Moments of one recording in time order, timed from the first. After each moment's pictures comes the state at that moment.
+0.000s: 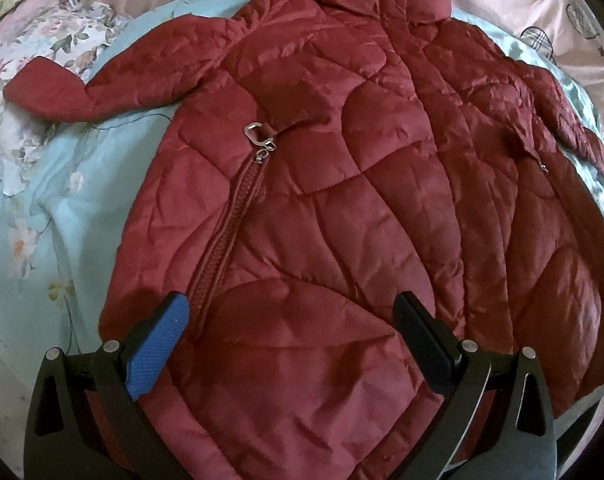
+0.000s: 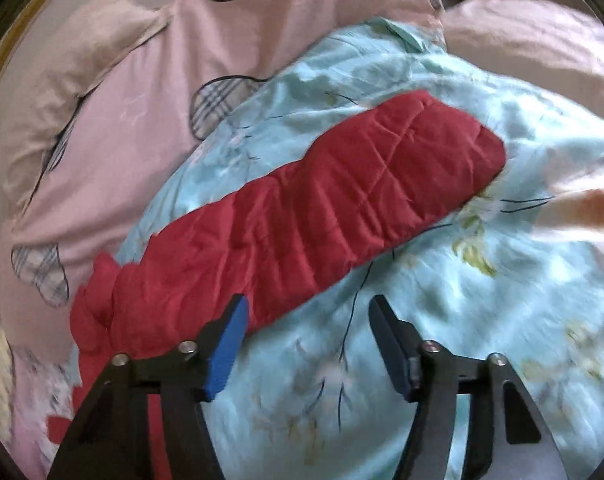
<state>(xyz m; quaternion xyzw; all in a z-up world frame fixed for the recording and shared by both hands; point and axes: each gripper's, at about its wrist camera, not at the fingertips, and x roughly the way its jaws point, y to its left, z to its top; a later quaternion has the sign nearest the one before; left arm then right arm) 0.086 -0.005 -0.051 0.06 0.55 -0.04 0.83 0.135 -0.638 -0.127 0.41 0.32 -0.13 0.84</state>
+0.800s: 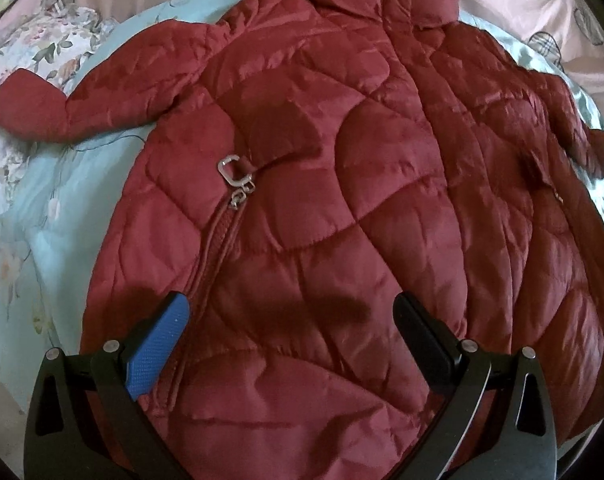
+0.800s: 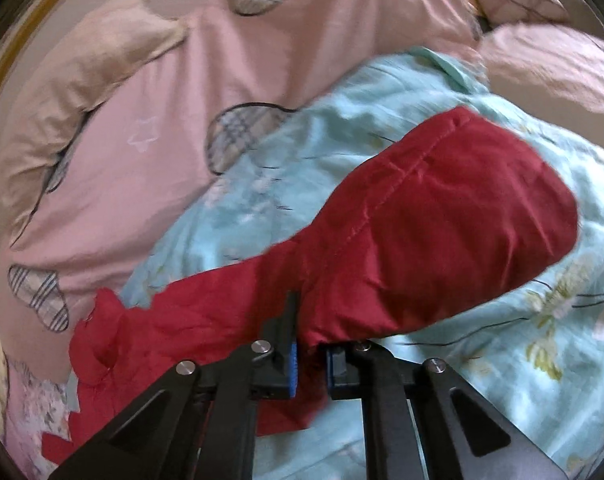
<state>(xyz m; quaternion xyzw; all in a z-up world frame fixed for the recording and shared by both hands) 0.131 -0.013 -0.060 0.05 0.54 -0.04 0.84 0.194 -0.620 -0.086 0.35 0.28 -0.12 0.89</state>
